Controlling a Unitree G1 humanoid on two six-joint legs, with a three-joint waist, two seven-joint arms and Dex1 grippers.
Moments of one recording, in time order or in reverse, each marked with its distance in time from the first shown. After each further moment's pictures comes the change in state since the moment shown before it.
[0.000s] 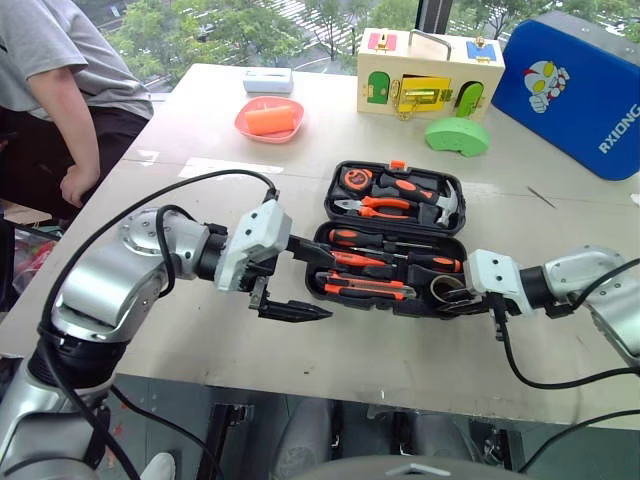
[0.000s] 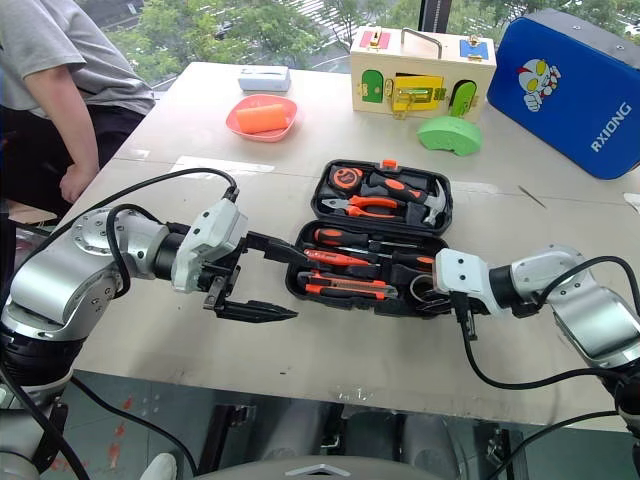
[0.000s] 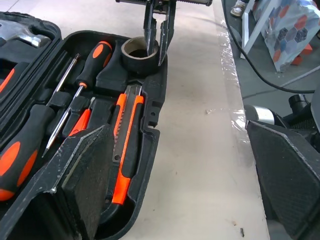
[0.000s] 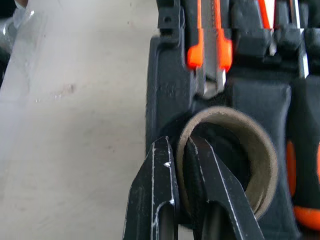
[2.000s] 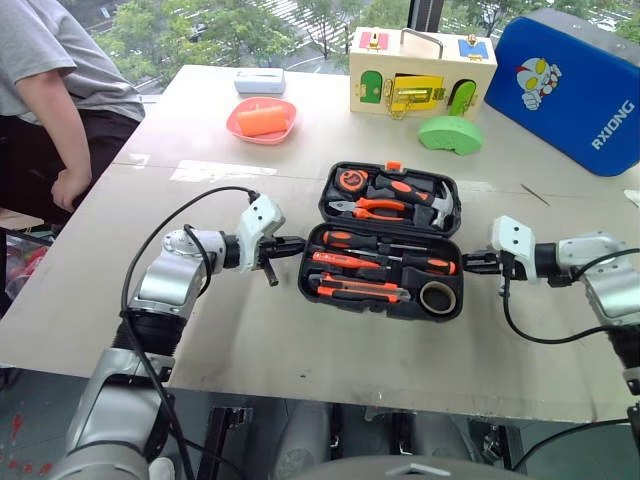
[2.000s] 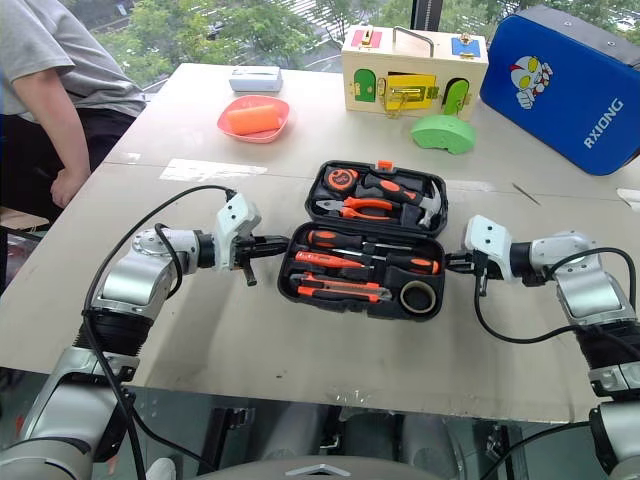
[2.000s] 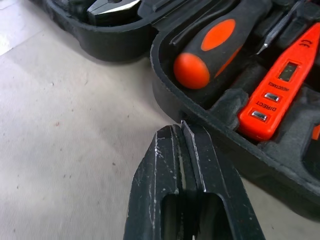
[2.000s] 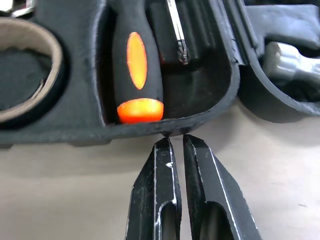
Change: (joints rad) left arm -0.024 -0.253 -0.022 0.565 0.360 -0.226 0.248; right arm -0.115 0.171 -0.092 0.508 -0.123 -0.300 0.028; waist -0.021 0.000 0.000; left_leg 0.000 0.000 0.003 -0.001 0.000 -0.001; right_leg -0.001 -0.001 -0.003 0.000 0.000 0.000
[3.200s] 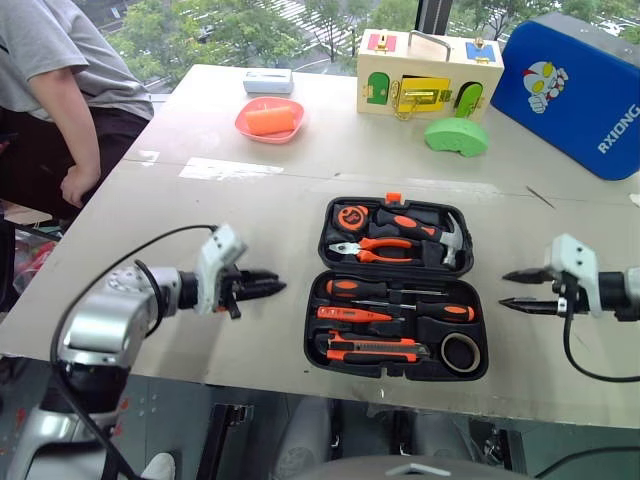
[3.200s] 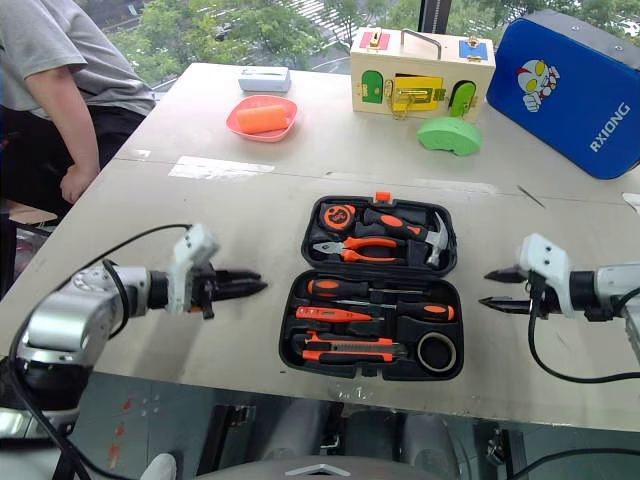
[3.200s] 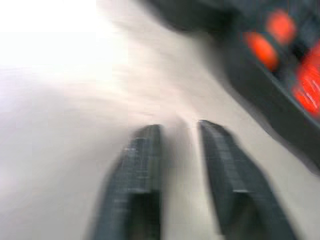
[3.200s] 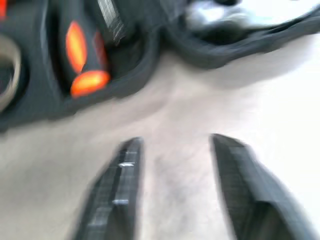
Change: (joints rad) left arm 0.195 0.133 0.211 -0.247 -0.237 0.442 0.025; right arm 0.249 -0.175 -0.252 -0.211 0.215 0.301 0.000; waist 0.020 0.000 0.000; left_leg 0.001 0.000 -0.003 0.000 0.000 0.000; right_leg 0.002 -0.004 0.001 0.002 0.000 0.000
